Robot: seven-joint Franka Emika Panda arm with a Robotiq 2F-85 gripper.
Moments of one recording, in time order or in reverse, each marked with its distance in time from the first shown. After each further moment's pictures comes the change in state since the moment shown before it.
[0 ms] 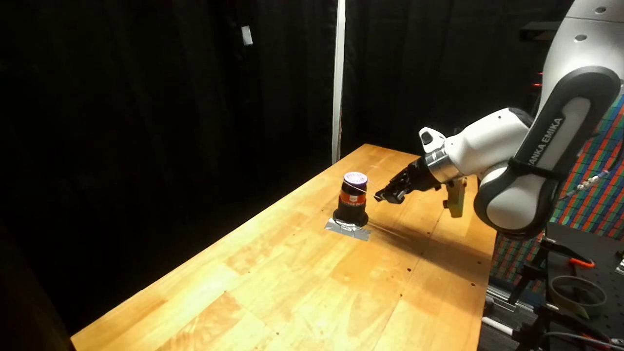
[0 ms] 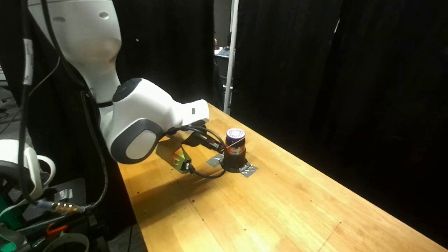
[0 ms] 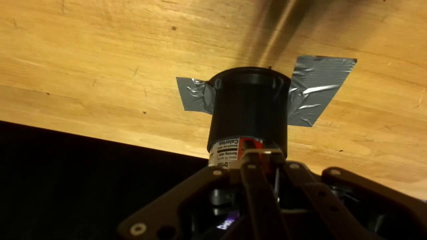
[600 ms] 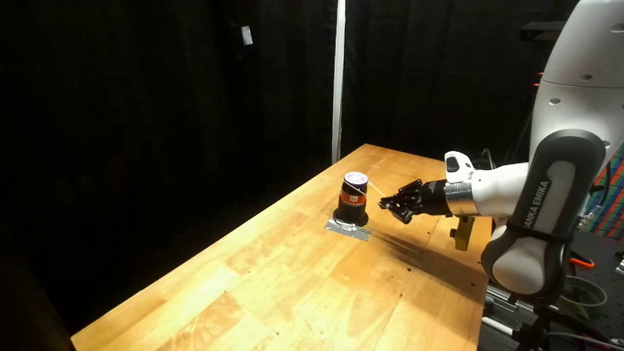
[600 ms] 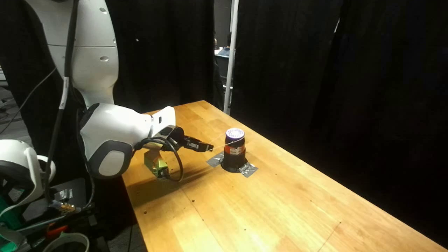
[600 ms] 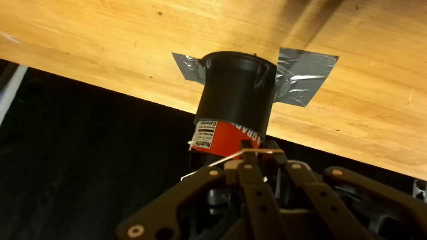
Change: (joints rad) arm 0.081 0.192 0.123 0.005 0.319 0.437 -0.119
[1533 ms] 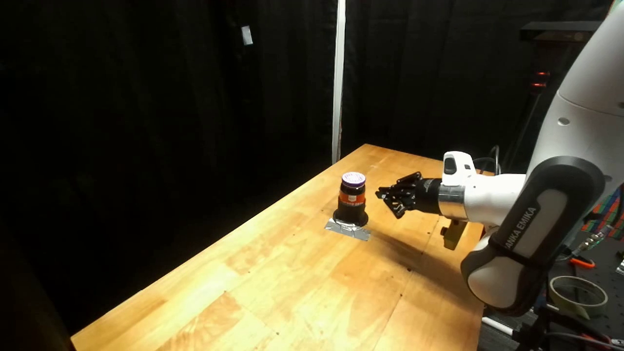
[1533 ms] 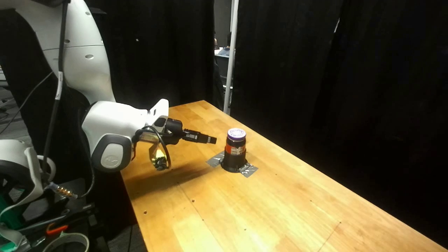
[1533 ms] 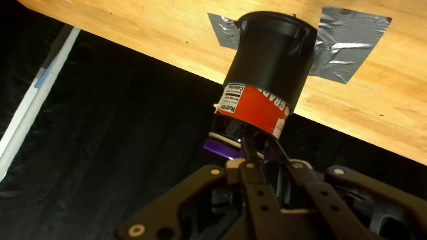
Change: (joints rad) arm 0.324 0.067 -0.225 0.084 0.262 -0.015 -0.021
